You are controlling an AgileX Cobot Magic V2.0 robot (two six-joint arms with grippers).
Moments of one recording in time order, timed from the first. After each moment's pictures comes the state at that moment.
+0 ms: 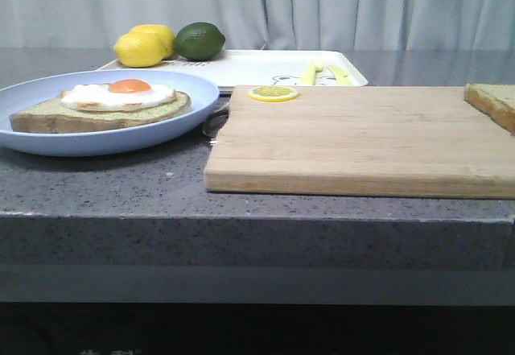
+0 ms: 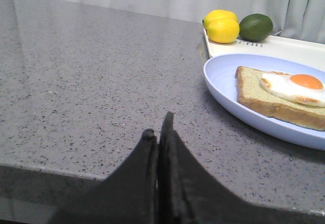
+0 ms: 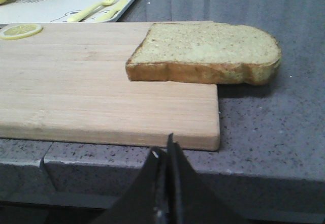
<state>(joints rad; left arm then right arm) 0.00 0.00 0.00 -0.03 0.18 -0.08 0.04 -0.01 0.03 0.19 0.24 -0.08</state>
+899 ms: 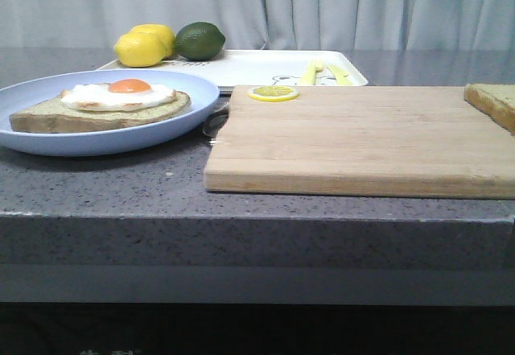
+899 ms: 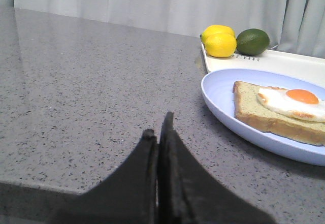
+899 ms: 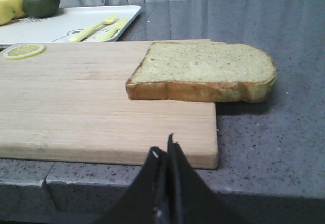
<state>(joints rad) 0.00 0.00 0.00 -0.03 0.13 -0.08 0.04 -0.01 0.03 0.21 0.19 -0.08</state>
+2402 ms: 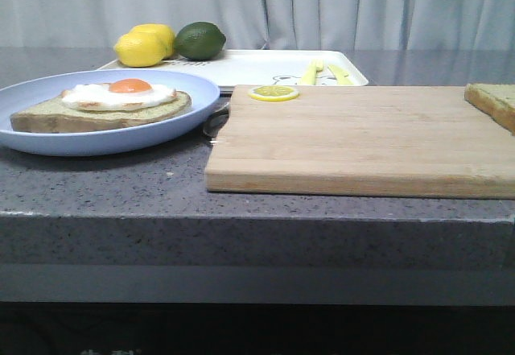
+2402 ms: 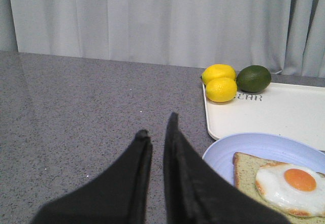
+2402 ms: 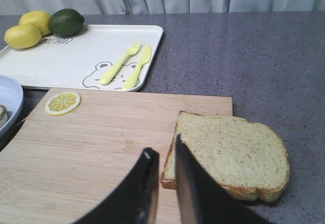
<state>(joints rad) 0.00 0.50 -0.52 0.05 0.21 -0.08 0.04 0.50 -0.62 0.22 0.49 -0.08</state>
